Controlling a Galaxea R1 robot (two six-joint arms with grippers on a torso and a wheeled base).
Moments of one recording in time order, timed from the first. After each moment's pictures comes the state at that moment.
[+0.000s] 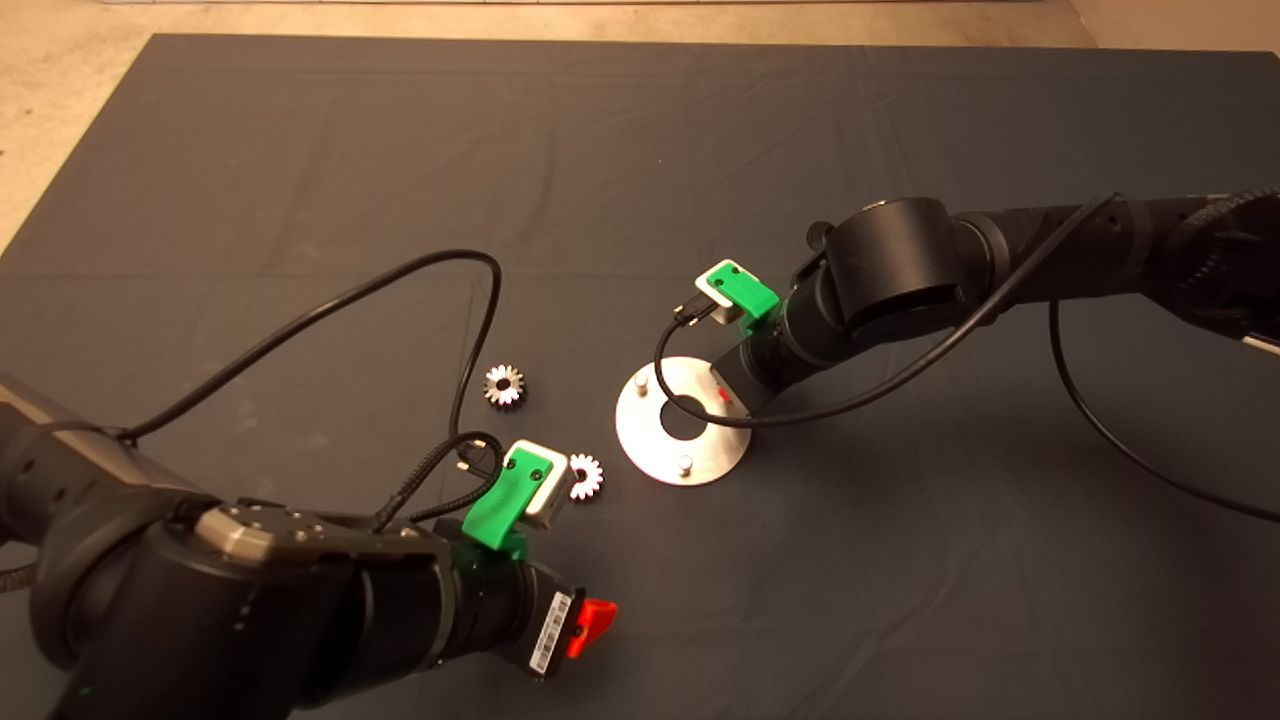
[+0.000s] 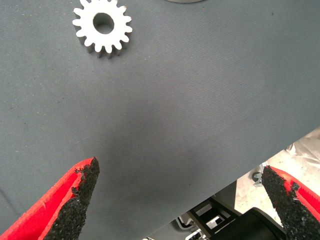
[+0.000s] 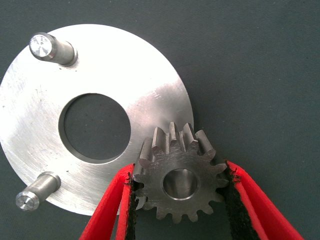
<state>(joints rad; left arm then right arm) -0.15 2.42 -0.34 0.83 1.53 -1.59 0.31 2.70 -1.02 -0.58 -1.49 1.06</state>
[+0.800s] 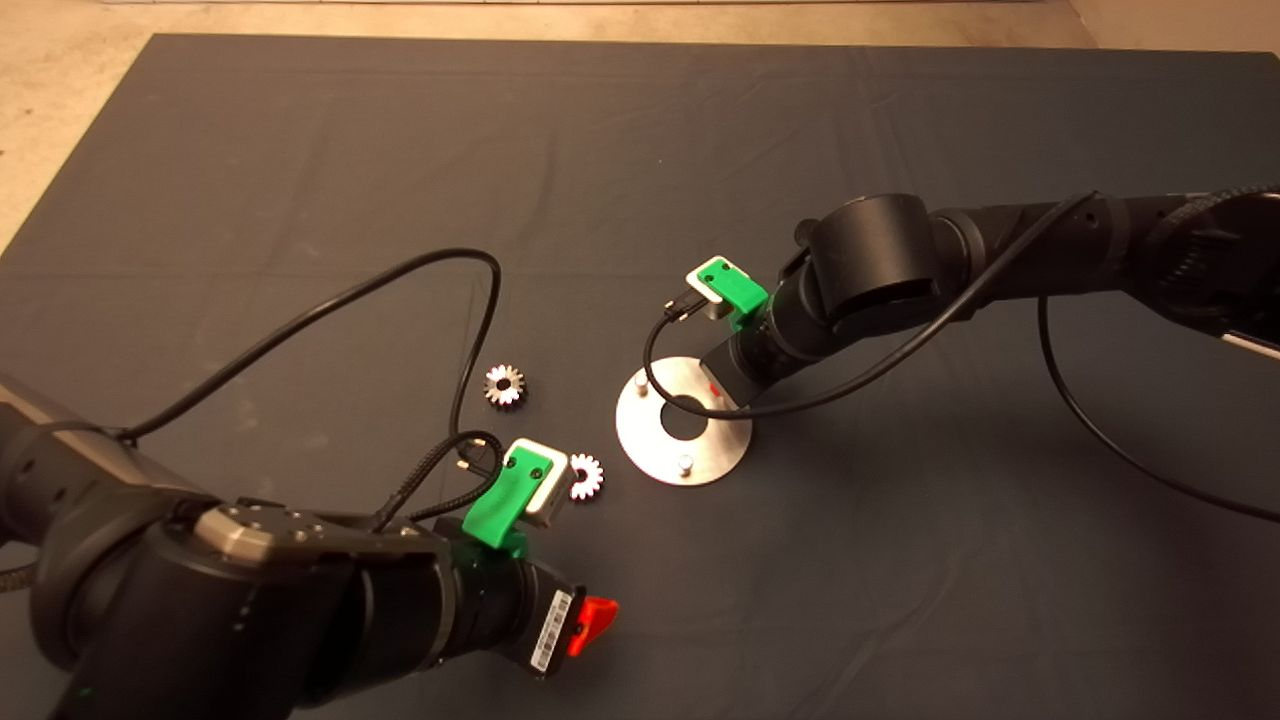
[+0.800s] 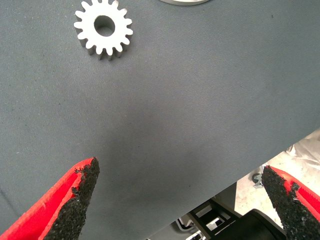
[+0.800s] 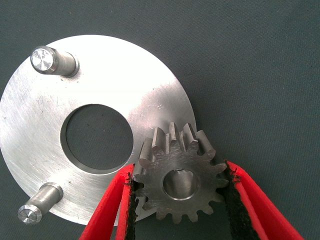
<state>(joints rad) -0.16 2.42 -0.34 0.83 1.53 -1.59 0.30 2.71 -1.04 -0.58 -1.48 1.06</state>
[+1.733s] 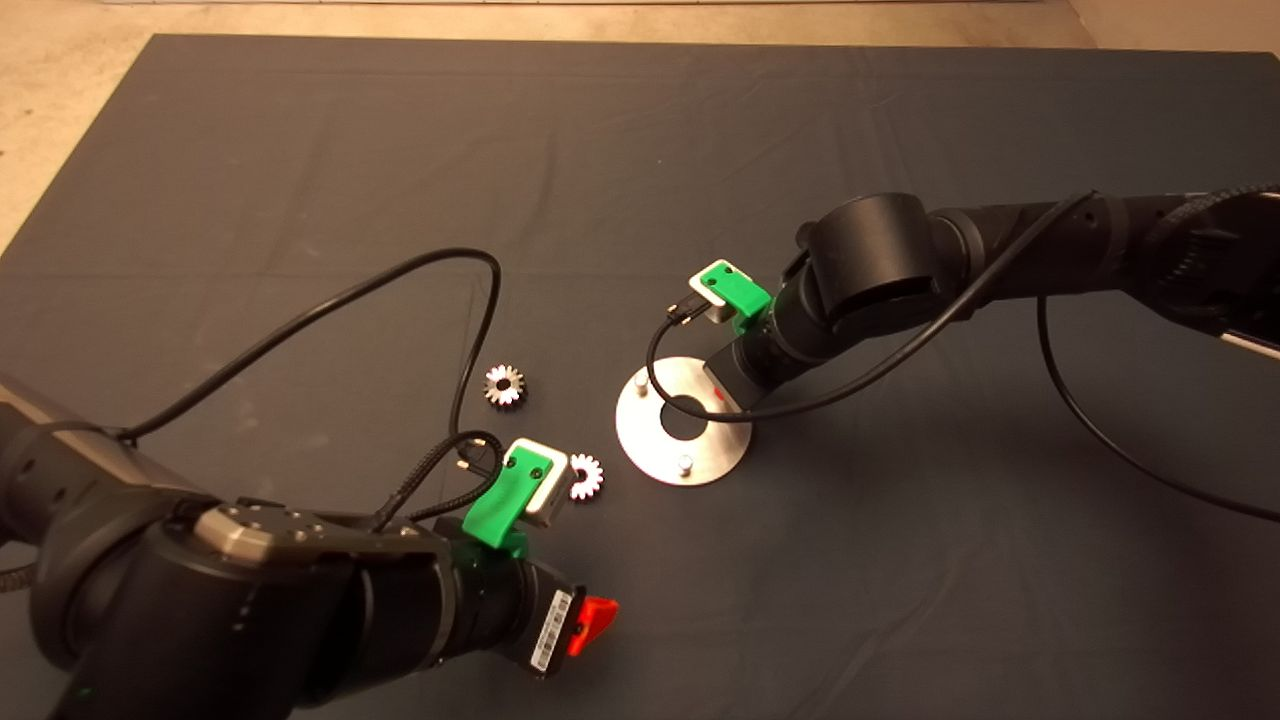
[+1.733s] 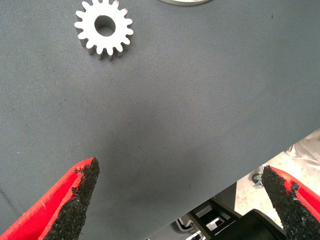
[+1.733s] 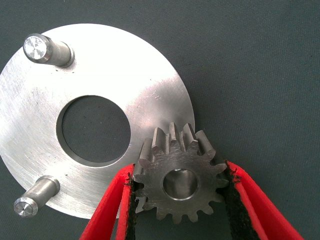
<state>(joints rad) -0.15 2.42 -0.34 0.83 1.53 -1.59 0.30 2.72 -1.04 -0.55 -1.52 1.06</state>
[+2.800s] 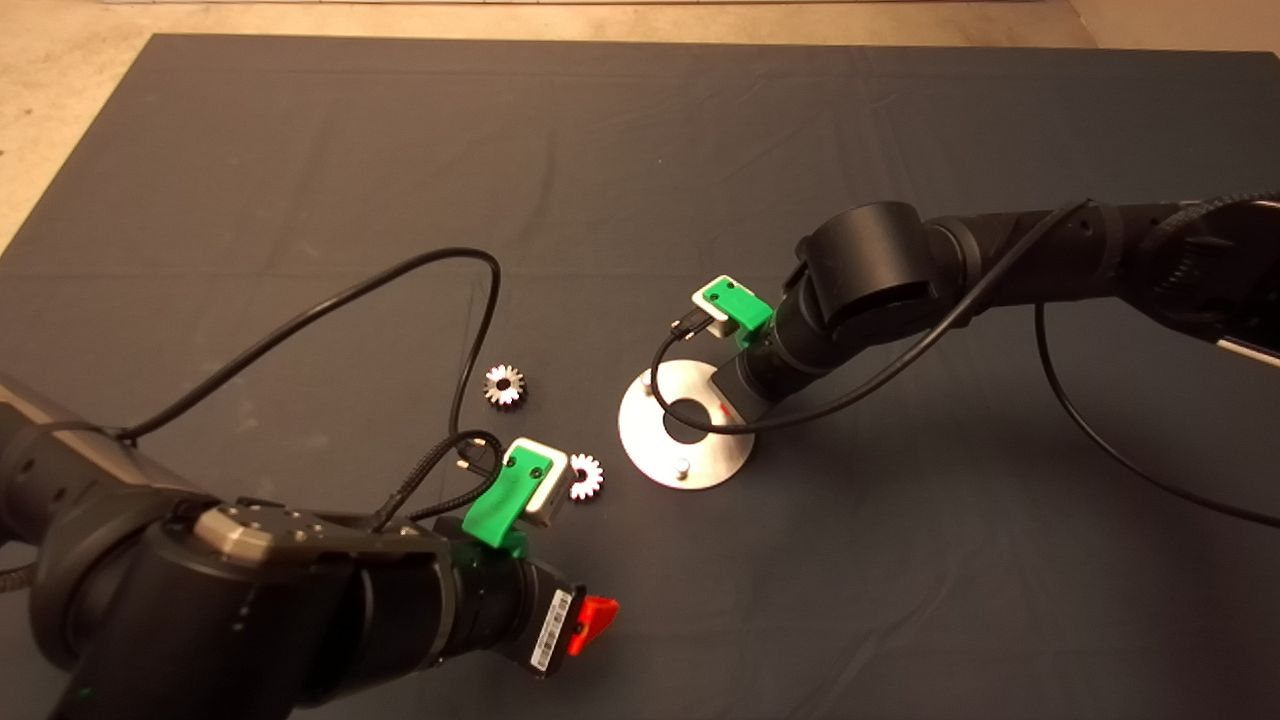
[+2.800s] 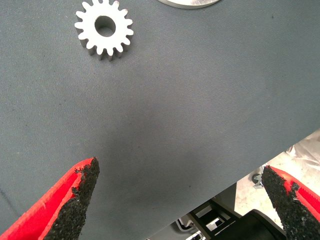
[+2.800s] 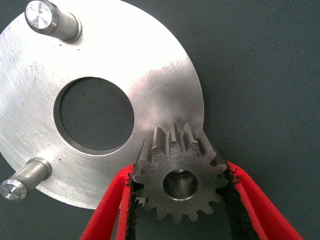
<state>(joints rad) -0.16 2.42 -0.34 0.84 1.53 -1.59 0.29 2.72 -1.04 -0.51 -1.53 1.06</state>
